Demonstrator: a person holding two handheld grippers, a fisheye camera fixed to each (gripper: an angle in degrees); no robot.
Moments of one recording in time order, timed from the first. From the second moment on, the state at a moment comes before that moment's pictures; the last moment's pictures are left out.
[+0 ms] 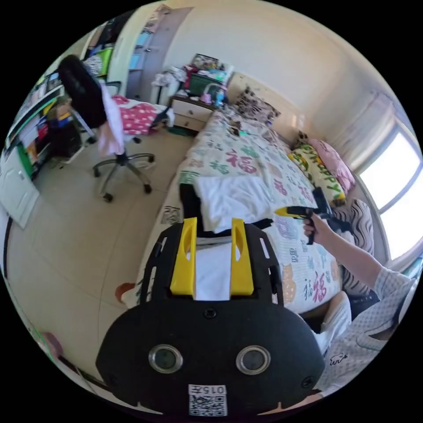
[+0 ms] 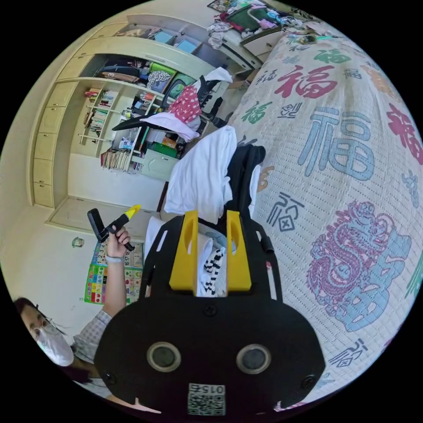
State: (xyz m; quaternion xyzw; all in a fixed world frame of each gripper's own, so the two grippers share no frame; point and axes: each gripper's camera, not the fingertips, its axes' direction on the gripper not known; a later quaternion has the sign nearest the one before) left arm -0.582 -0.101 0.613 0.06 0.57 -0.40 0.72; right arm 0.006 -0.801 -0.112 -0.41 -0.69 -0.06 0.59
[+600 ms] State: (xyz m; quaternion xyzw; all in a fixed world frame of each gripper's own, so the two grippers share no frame) left arm -0.487 -0.189 0.301 0.20 0.41 -0.28 0.84; right arm 0.274 -0.860 -0.281 -0.16 -0.84 -0.12 0.51
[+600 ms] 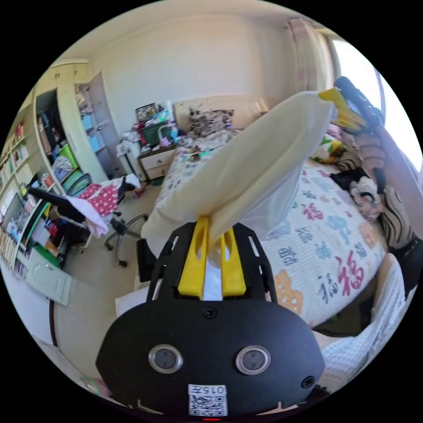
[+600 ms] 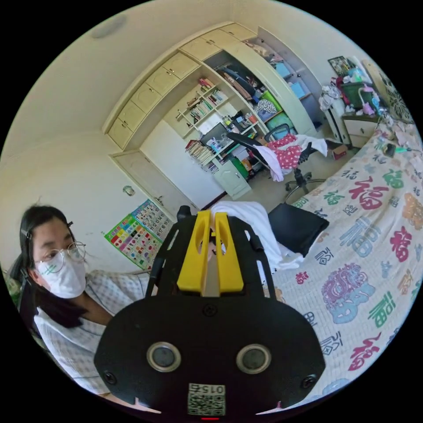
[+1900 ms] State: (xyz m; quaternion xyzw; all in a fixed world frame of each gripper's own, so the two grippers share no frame) left arm -0.208 -0.210 -0.033 0.38 0.76 -0.09 0.52; right arm 0.796 -0.650 -0.318 -0.05 -0.63 0.14 0.76
